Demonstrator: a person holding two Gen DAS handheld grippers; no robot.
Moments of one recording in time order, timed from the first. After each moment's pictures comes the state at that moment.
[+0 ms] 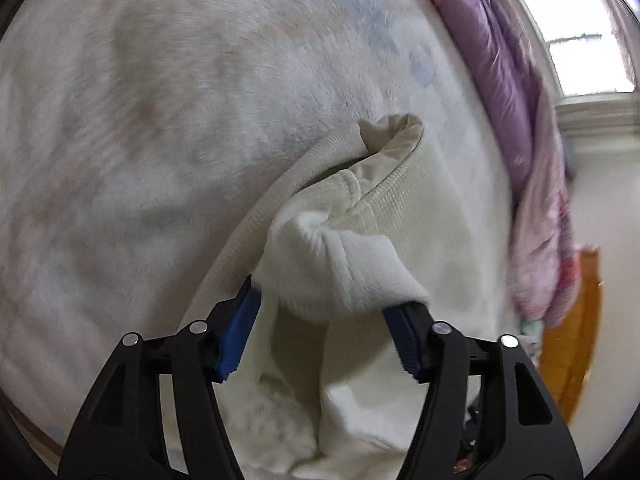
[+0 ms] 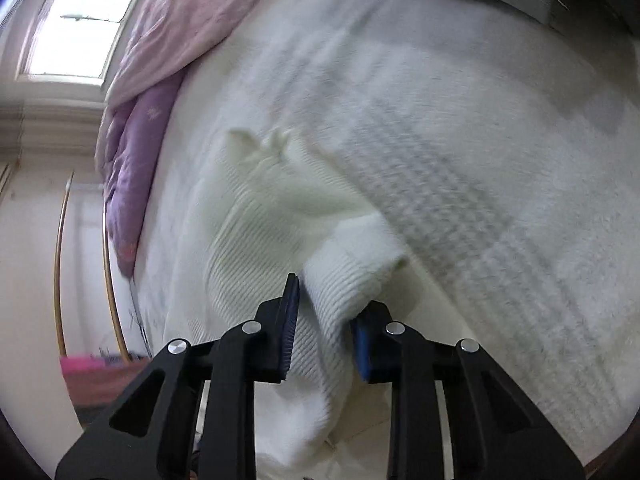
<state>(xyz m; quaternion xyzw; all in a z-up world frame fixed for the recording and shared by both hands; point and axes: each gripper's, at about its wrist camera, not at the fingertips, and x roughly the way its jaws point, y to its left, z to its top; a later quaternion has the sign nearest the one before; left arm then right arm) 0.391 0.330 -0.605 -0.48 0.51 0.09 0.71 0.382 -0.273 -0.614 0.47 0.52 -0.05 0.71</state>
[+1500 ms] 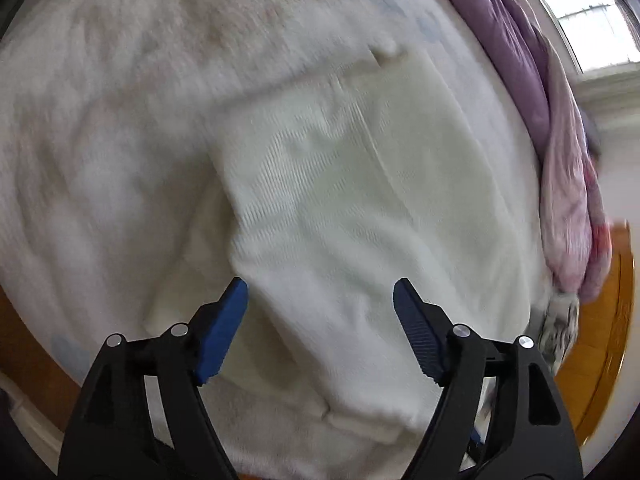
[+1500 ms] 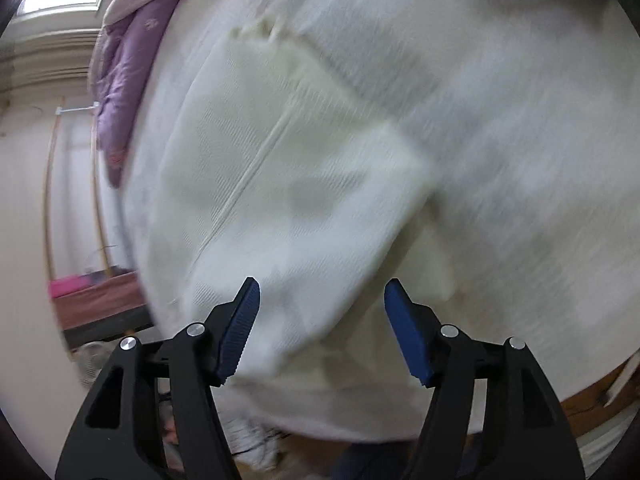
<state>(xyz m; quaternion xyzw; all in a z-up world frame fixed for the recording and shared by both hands) 0.334 0.250 -0.593 -0.39 0.57 0.13 0.71 0.309 -0.263 -0.614 0.44 0.64 0.04 0.63</state>
